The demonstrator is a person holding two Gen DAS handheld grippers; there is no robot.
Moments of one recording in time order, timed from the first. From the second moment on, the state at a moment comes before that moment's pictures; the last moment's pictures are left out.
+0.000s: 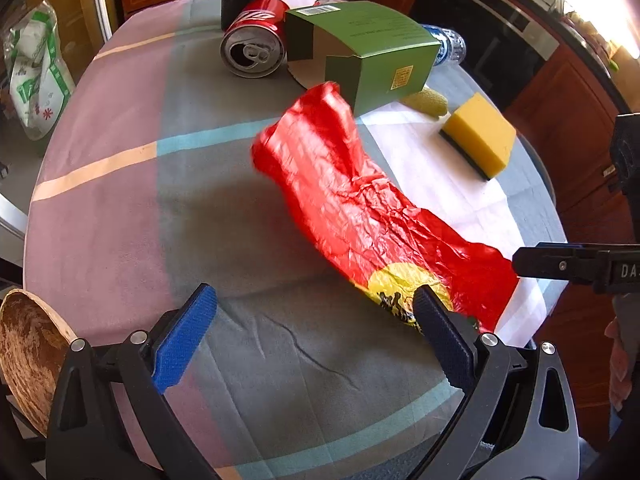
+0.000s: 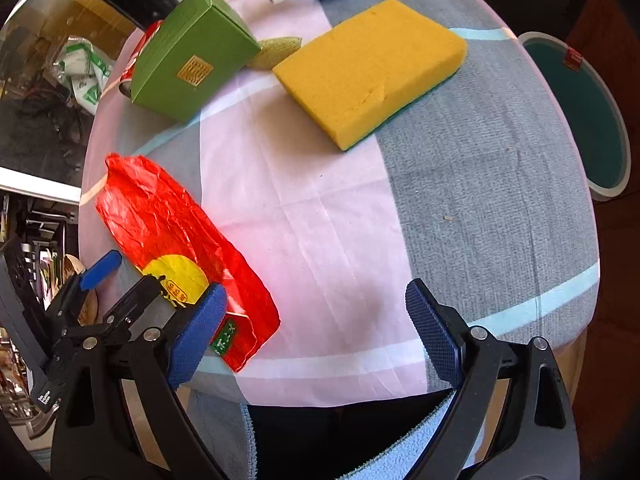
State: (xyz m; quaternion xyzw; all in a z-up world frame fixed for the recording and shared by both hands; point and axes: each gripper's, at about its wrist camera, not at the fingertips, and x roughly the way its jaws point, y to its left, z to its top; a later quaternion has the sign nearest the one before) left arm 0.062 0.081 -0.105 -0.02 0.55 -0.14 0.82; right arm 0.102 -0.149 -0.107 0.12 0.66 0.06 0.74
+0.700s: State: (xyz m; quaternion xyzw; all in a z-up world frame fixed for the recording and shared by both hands) left arm 0.086 0.009 -0.104 -0.04 0.53 -0.23 0.81; right arm 0.108 -0.178 -0.117 0.17 0.65 0.07 0.74
